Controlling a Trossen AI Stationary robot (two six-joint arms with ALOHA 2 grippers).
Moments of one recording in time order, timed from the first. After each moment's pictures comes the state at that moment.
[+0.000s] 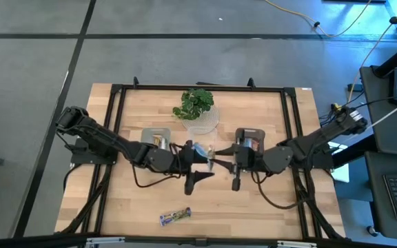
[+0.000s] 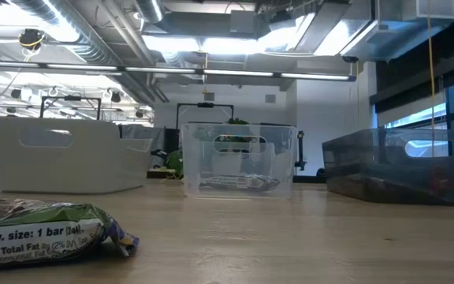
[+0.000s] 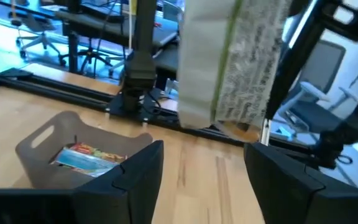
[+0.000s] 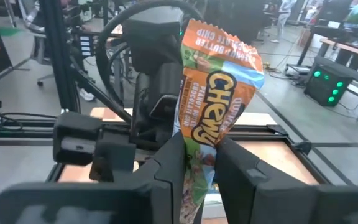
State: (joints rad) left arm -0.37 1.55 1.10 0.30 -0.39 -0.36; right arm 0.50 1.40 1.29 -0.05 0.63 0.02
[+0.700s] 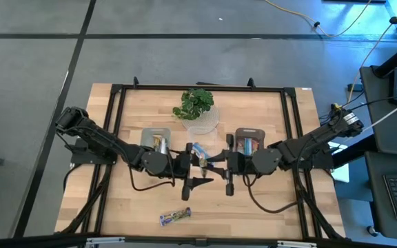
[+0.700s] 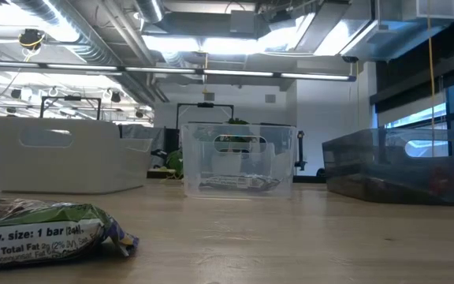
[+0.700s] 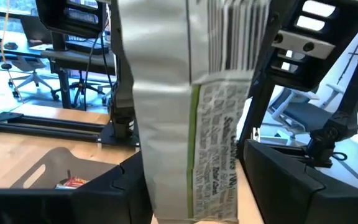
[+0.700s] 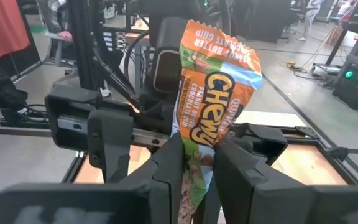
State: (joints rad) left arm -0.41 1.55 1.10 0.39 -0.40 -0.20; right arm 0.47 1.47 1.29 0.01 0.49 0.02
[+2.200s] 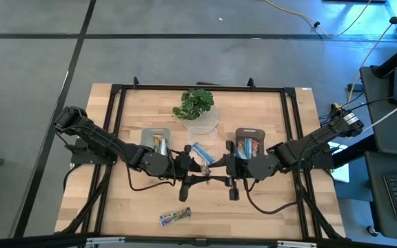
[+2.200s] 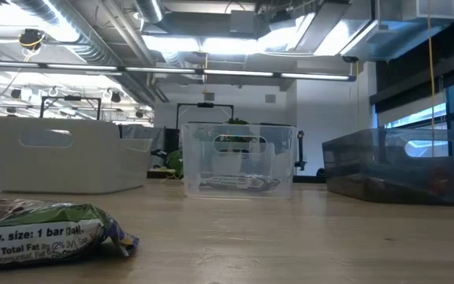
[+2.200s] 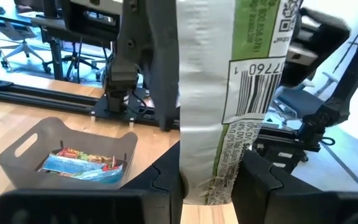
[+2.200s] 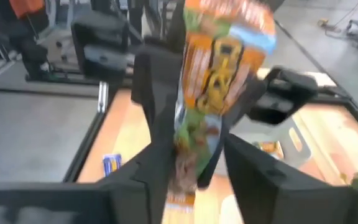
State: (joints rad) left arm -0.42 1.53 1.10 0.28 -0.37 -0.29; right arm 0.49 1.47 1.29 -0.19 0.43 0.13
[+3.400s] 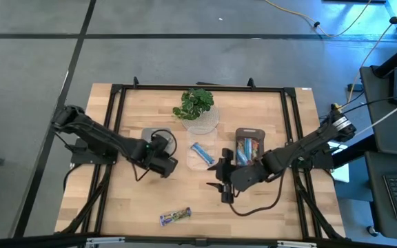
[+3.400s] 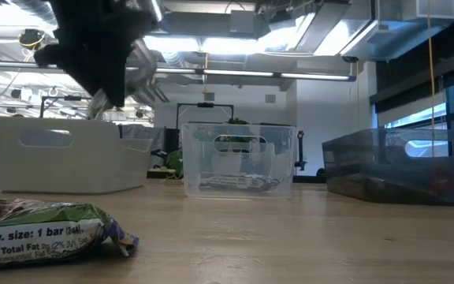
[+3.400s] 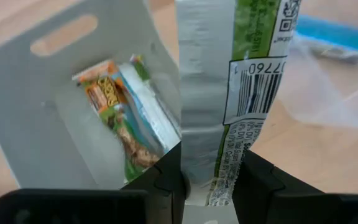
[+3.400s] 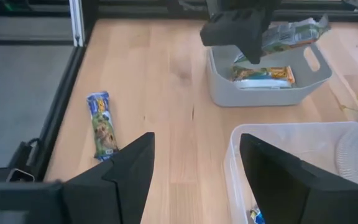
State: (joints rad) left arm -0.35 1.51 1.10 -1.01 -0.47 -1.40; right arm 0.49 1.59 1.29 -0.36 0.42 0.31
